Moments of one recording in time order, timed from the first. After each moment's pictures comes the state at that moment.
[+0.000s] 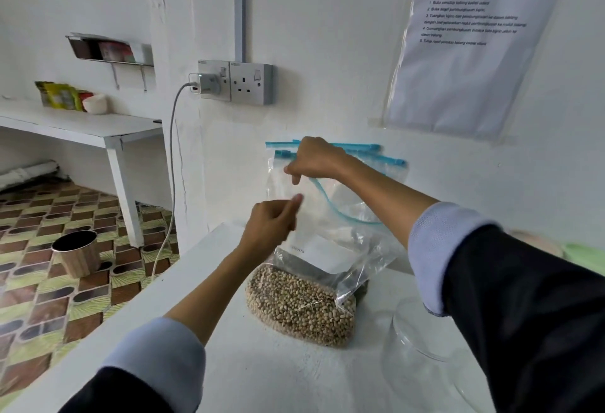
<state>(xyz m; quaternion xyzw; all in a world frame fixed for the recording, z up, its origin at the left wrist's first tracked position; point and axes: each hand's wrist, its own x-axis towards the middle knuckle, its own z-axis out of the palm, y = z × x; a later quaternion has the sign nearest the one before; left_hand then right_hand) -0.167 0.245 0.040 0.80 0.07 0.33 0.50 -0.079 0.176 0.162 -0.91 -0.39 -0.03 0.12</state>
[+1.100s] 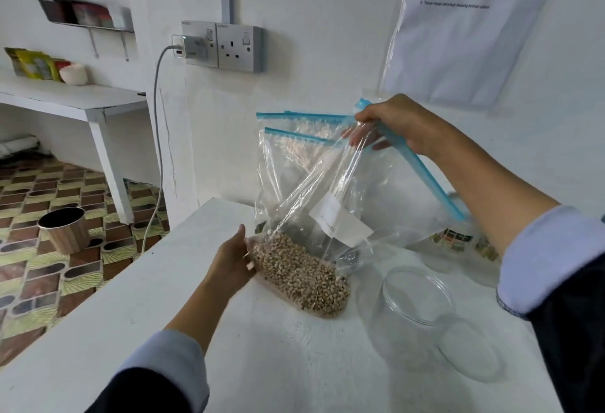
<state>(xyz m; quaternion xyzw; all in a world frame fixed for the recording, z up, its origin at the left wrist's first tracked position) -0.175 0.278 -0.082 0.37 0.22 0.11 0.89 -0.065 0.068 0.180 -0.84 -0.26 0.08 0.47</state>
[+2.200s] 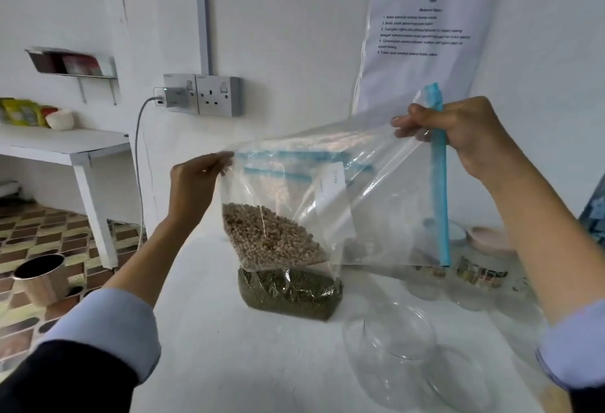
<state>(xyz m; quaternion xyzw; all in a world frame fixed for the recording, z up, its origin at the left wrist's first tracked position) -0.152 0.315 0.089 0.75 0.01 0.56 0.35 -0.063 -0.030 0.212 -0.71 -0.33 -0.10 0.62</state>
